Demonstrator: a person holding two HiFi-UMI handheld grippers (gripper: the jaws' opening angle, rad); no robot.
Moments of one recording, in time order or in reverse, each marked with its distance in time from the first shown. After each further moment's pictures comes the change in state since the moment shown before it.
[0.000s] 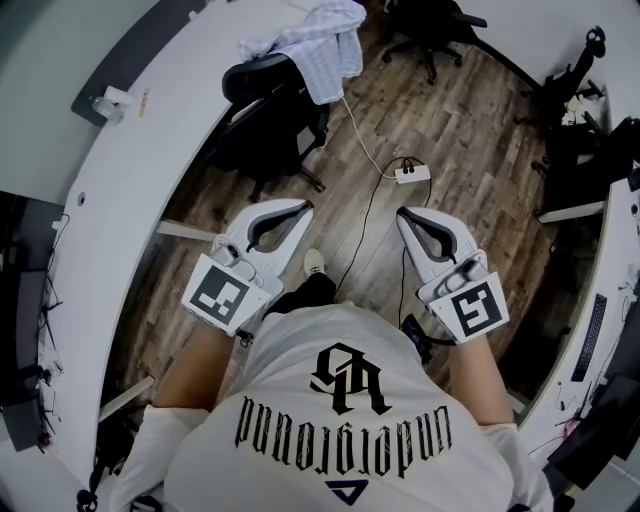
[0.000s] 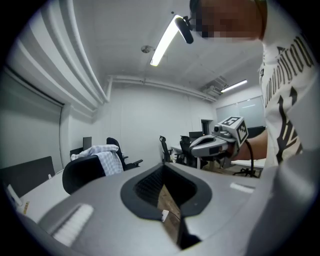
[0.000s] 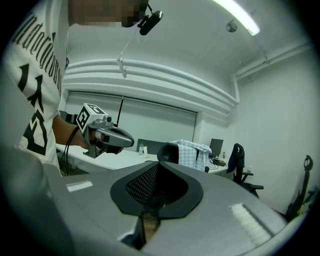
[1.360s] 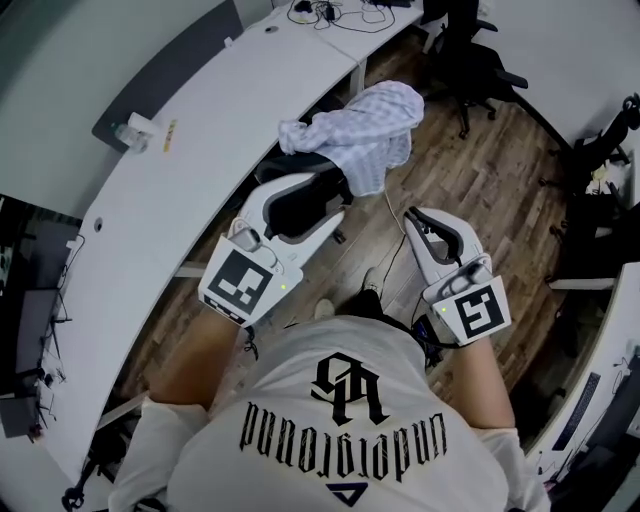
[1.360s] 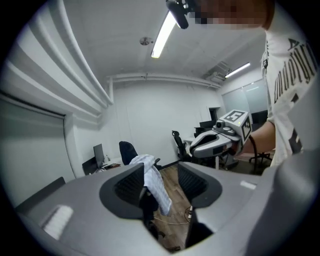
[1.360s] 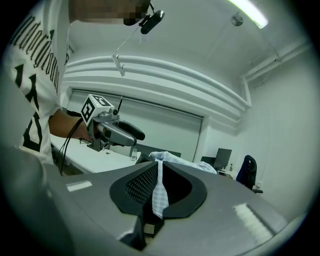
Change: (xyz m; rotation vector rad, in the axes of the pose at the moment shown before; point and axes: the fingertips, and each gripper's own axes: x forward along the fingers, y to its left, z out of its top) left arm 0.092 0.199 0.047 0.166 0.042 0.083; right arm 0.183 -0.121 0.041 -0.079 -0.060 0.072
